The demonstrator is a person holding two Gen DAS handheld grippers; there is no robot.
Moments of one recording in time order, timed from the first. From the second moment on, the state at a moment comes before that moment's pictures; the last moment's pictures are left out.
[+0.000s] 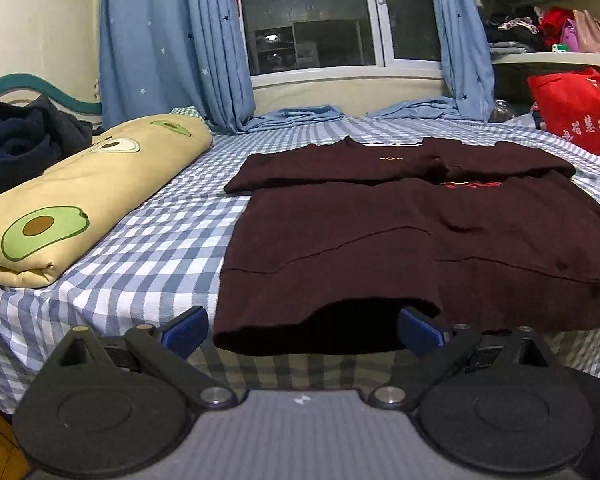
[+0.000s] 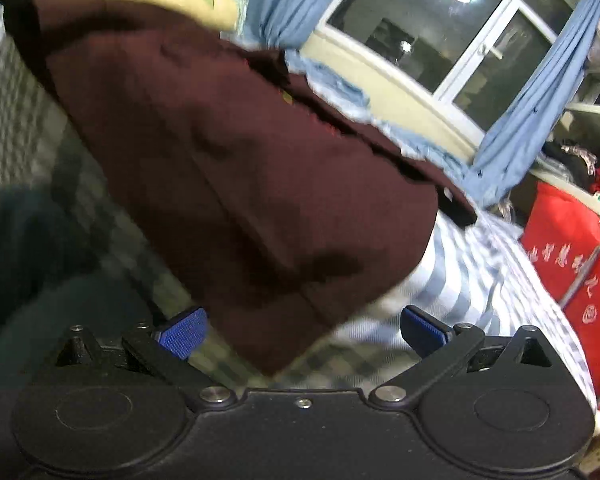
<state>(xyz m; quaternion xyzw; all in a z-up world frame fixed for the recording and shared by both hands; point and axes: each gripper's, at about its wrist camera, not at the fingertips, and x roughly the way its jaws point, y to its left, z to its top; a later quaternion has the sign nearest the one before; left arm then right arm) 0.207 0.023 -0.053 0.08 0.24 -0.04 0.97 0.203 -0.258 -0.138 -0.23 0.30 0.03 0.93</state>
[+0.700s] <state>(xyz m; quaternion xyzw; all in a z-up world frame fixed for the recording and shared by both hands) 0.202 -0.026 -0.114 0.31 0.18 -0.03 0.93 0.235 -0.372 -0.127 0.27 0.37 0.14 0.88</state>
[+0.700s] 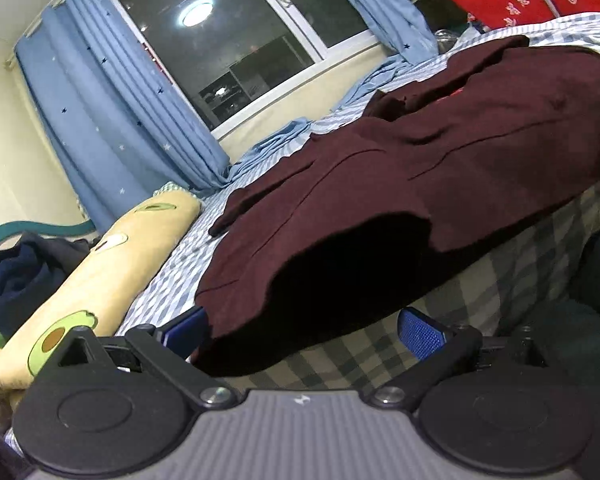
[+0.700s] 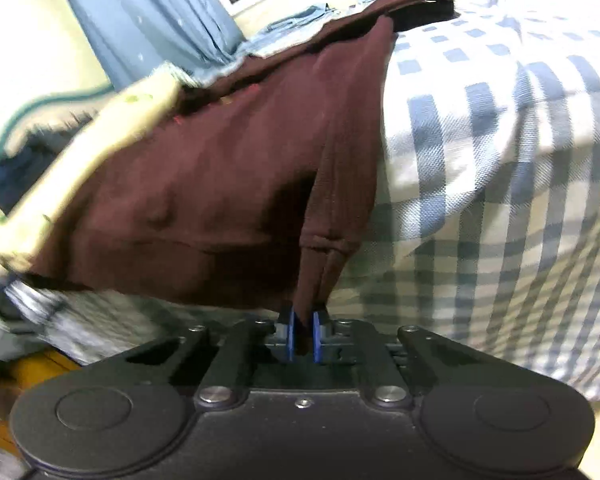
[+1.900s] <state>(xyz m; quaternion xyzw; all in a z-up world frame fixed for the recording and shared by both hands) 0.236 -0.021 -0.031 0.26 0.16 -0.10 0.95 0.189 -0.340 -0.076 0.13 0.32 0.11 0.93</state>
